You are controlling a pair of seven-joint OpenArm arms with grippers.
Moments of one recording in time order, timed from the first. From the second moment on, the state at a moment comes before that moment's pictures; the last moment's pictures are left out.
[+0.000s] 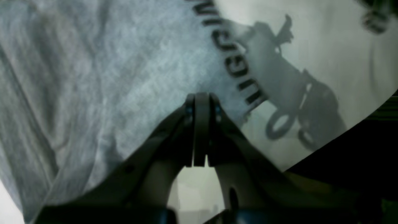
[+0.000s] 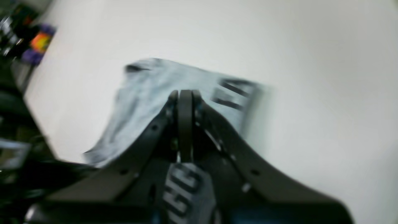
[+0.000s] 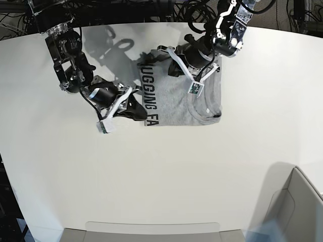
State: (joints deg) left arm 16.2 -12.9 21.3 115.2 -25.0 8.2 57.1; right arm 1.5 23.0 -20.8 97.1 51.7 12.2 -35.1
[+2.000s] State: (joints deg) left arm 16.1 -8.1 17.0 93.5 -16.4 16.7 17.1; right arm -22.3 27.8 -10.7 106.1 35.2 0.4 -26.1
